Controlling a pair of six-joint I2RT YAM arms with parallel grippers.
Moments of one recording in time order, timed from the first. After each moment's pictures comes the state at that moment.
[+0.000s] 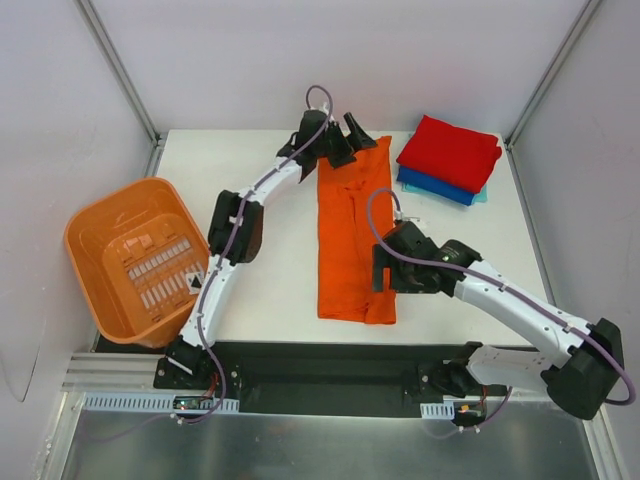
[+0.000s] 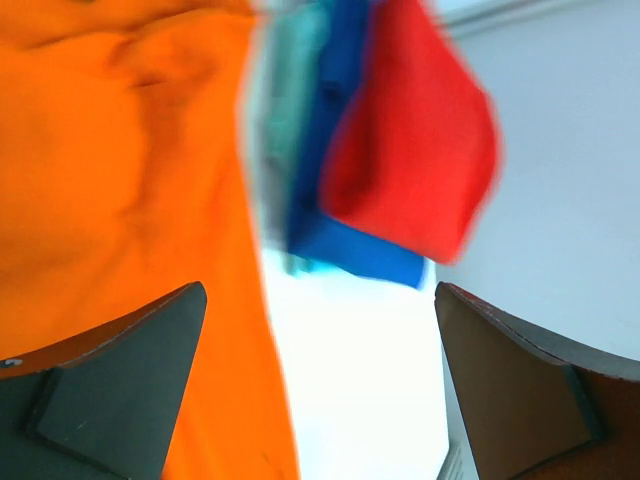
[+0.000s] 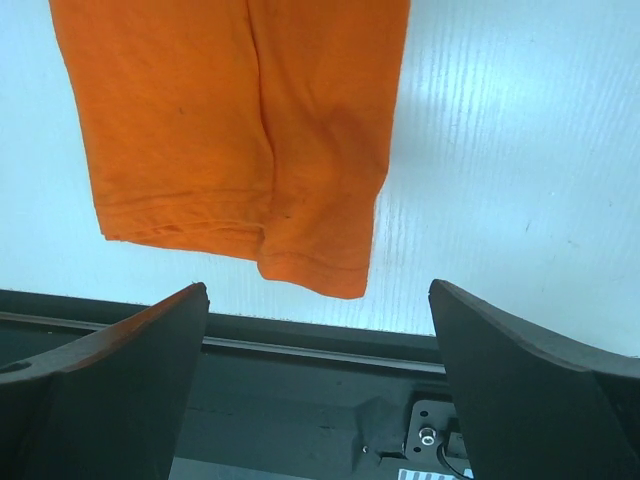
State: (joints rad) left arm -0.46 2.62 2.31 -0.05 0.42 -0.98; right arm 0.80 1.15 0.95 -0.93 0.21 0.70
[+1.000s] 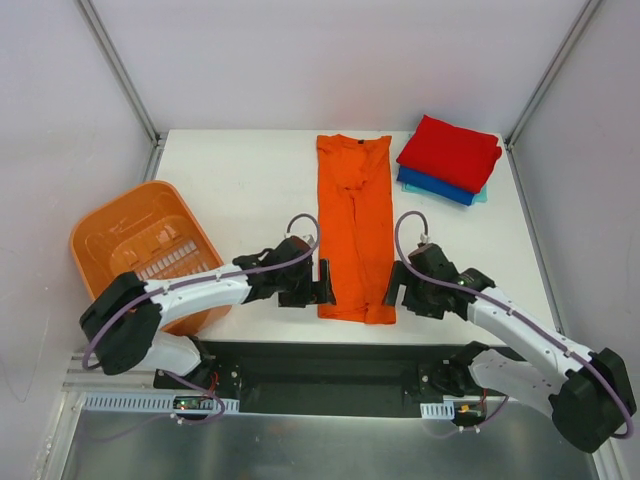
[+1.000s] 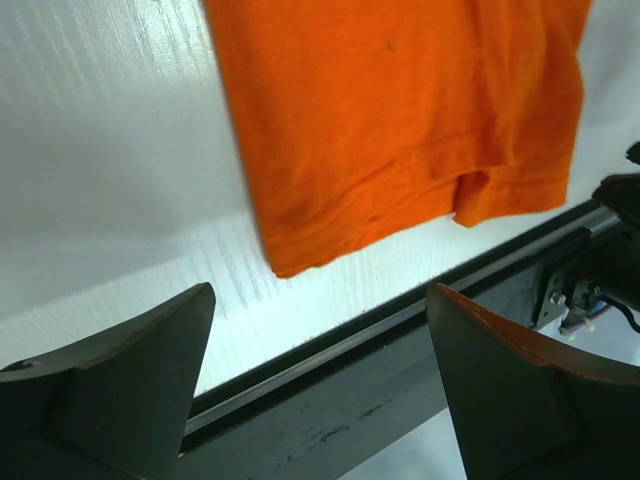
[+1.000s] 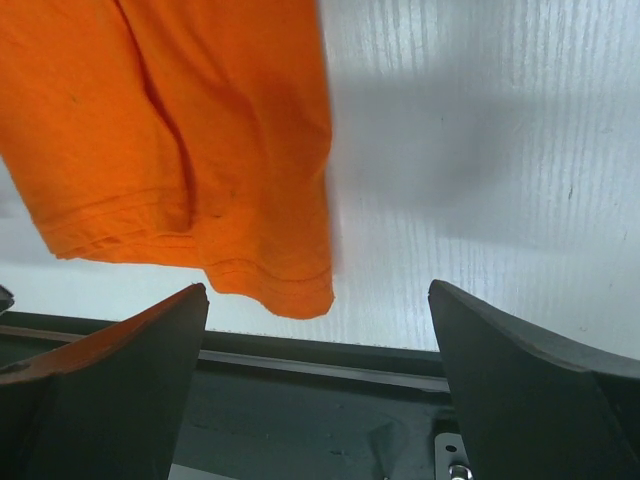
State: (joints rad) left arm -0.88 1.34 0.72 -0.31 0.14 -0.89; right arm 0.62 0.96 0.60 -0.73 0.04 0.79
